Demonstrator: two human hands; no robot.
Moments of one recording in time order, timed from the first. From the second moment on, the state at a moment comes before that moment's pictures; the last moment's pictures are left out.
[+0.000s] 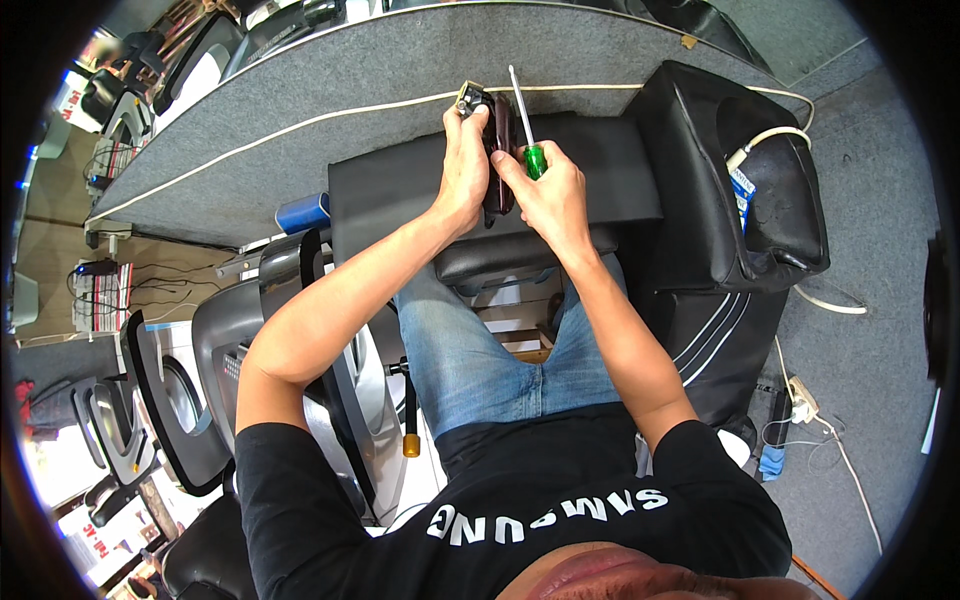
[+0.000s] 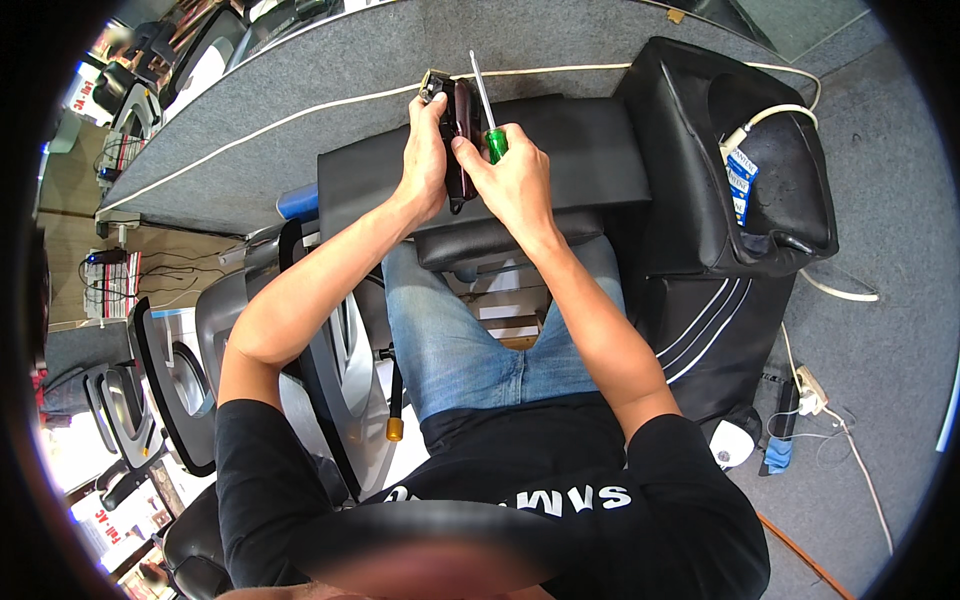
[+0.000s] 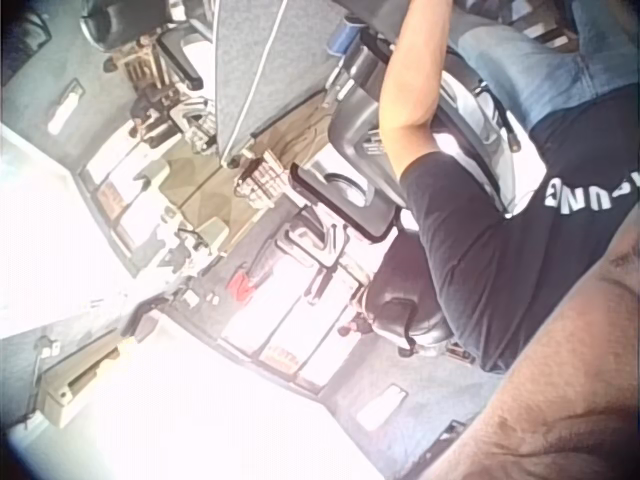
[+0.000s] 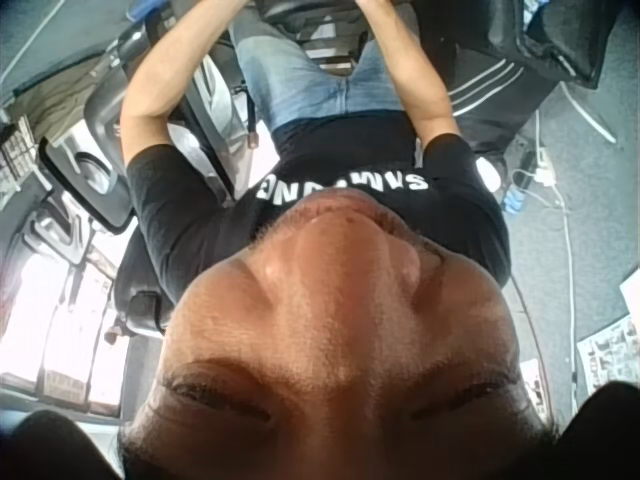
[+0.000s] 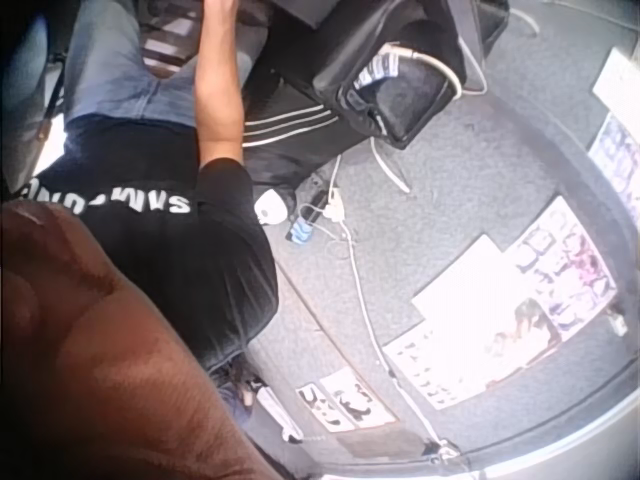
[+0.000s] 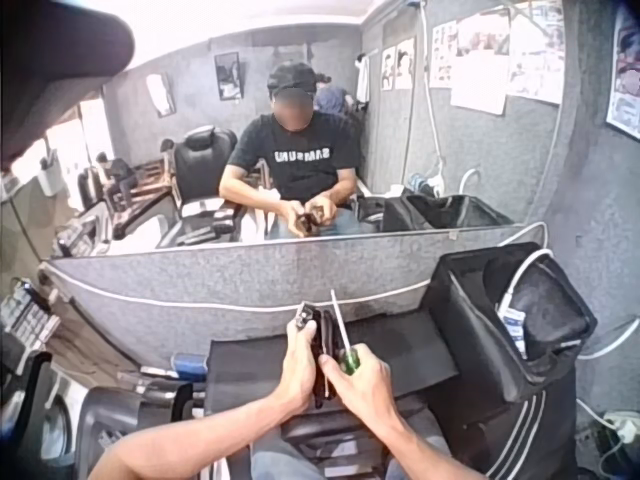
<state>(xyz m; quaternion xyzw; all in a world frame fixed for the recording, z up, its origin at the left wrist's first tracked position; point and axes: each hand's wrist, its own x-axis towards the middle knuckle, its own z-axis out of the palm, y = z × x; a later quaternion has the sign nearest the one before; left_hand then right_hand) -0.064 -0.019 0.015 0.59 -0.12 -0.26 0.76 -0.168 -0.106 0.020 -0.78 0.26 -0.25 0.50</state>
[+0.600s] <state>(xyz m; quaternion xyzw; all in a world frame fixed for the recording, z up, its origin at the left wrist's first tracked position) -0.053 -0.015 0.014 0.47 -0.02 -0.33 0.82 -0.203 -0.183 0.015 -0.79 0.37 -0.29 0.40</state>
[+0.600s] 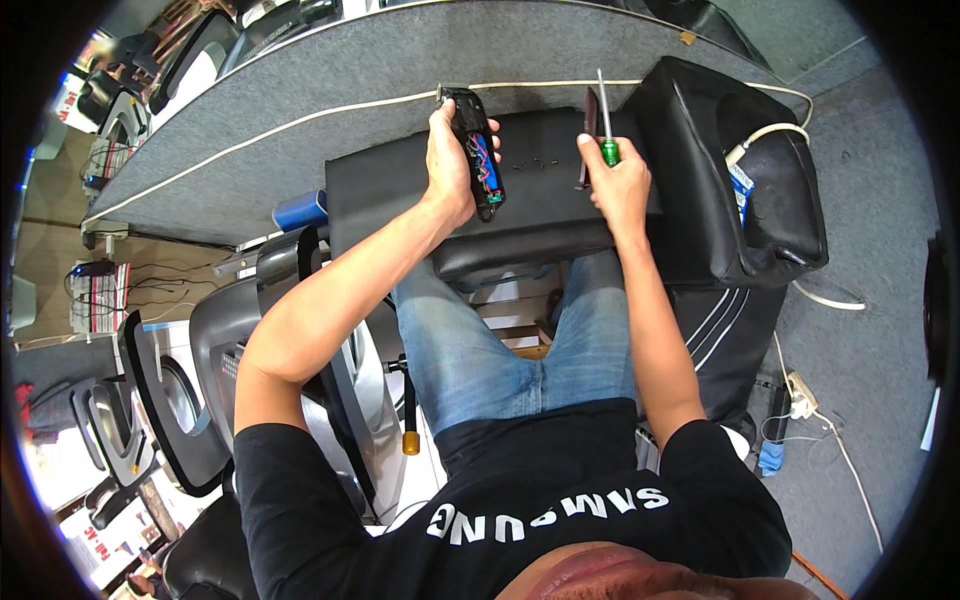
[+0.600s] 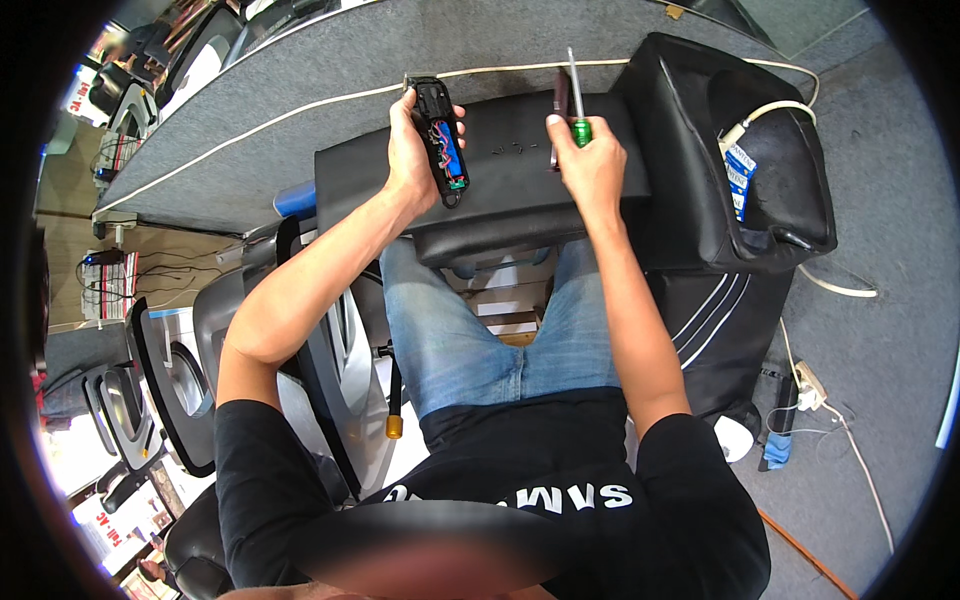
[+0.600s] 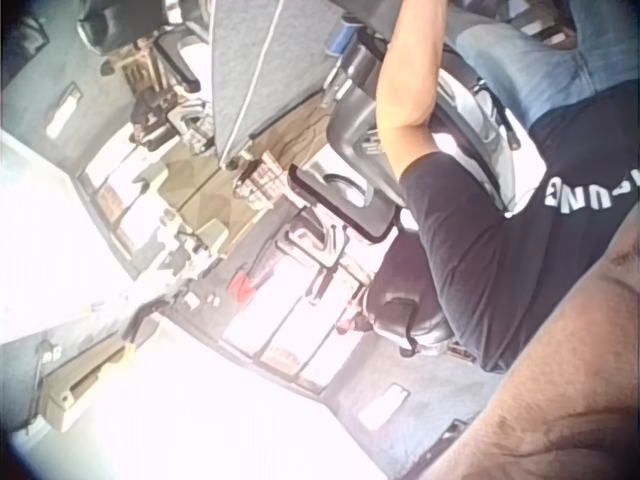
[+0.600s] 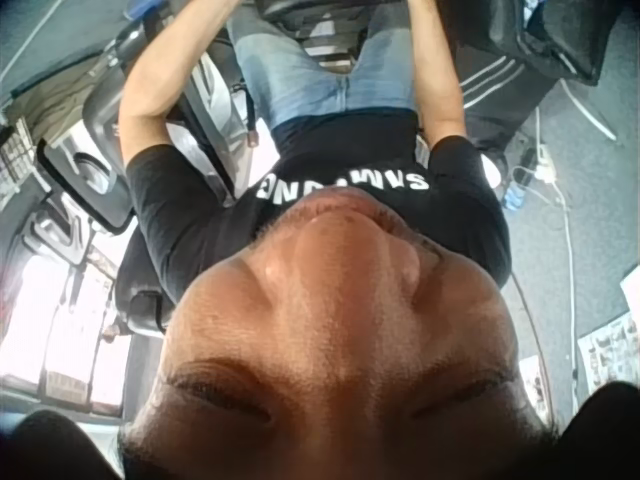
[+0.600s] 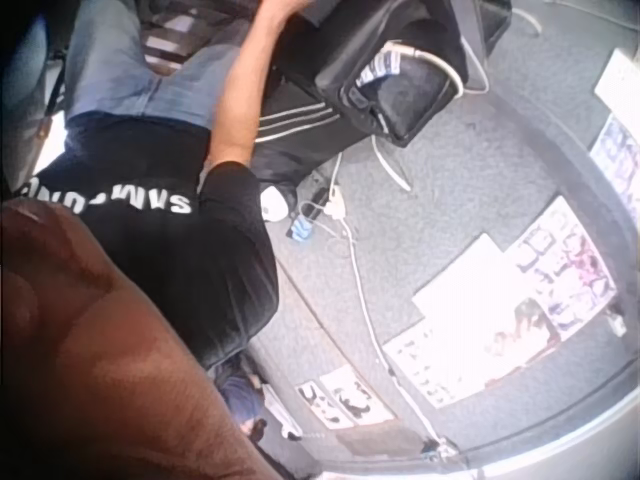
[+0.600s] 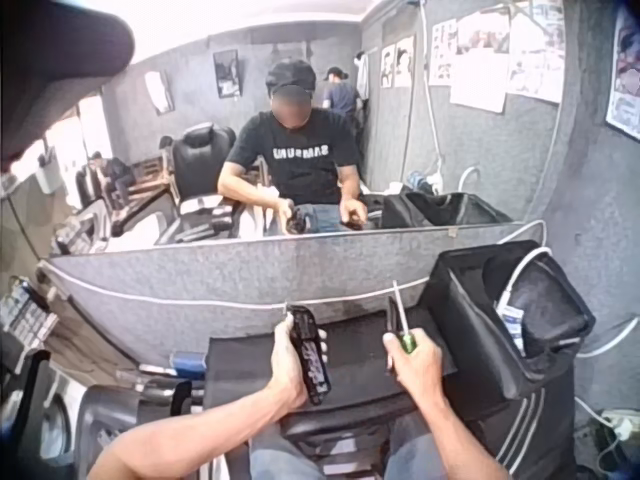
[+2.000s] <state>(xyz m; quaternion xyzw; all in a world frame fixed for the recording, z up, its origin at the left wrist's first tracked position) -0.055 -0.015 0.014 0.48 -0.03 -0.35 0.80 -0.227 -0.252 -0.029 -0.78 0.44 -0.22 0.39</state>
